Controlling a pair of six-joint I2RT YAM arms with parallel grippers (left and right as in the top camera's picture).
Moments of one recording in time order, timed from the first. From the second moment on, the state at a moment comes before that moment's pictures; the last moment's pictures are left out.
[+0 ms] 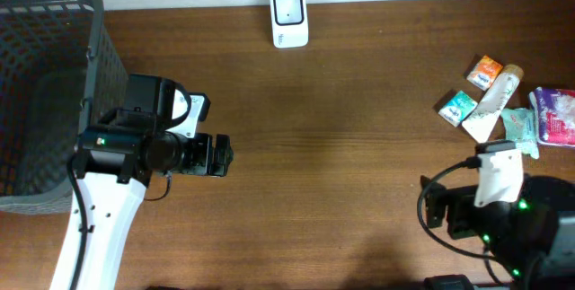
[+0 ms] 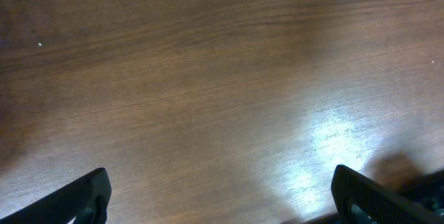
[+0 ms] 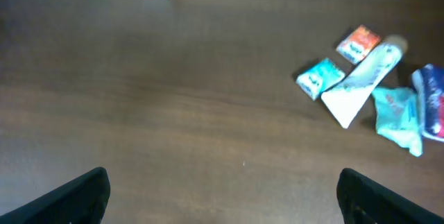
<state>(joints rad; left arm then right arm) -0.16 1.30 1.34 -1.24 0.21 -0.04 0.05 0.66 1.14 -1.18 -0.08 -0.04</state>
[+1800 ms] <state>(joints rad) -0.16 1.30 1.34 -1.24 0.21 -0.04 -0.02 0.01 0.02 -0.08 0.00 -0.02</state>
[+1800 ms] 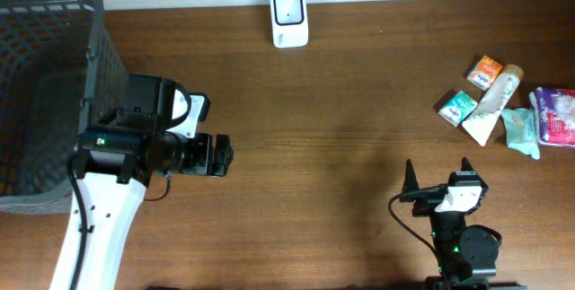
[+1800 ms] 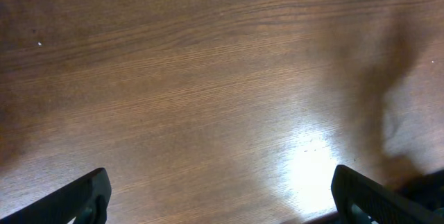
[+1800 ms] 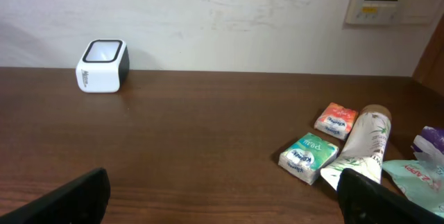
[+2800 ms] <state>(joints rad) -0.16 0.20 0.33 -0.53 0.28 -0.02 -0.02 0.01 0.01 -0.08 0.00 -0.02</state>
